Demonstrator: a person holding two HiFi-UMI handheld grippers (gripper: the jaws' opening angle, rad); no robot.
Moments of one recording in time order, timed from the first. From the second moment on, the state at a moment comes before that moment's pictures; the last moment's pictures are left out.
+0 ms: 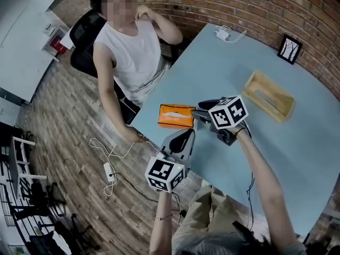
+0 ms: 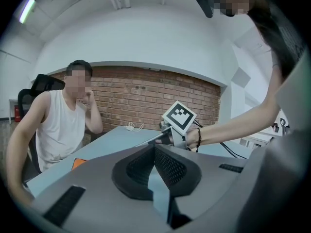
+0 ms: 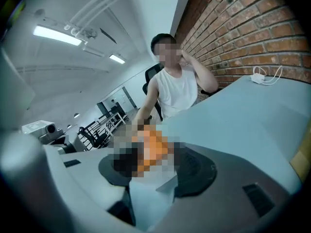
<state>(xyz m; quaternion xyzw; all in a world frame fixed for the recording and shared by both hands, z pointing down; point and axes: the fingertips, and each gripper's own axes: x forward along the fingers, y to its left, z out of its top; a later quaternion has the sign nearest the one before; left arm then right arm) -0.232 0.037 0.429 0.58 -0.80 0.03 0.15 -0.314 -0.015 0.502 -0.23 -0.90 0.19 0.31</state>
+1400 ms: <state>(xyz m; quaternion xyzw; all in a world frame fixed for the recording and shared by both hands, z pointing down) -0.270 0.046 0.439 0.57 -0.81 0.02 0.16 -0.320 -0.029 0.505 -0.19 -0.89 0.28 0.30</state>
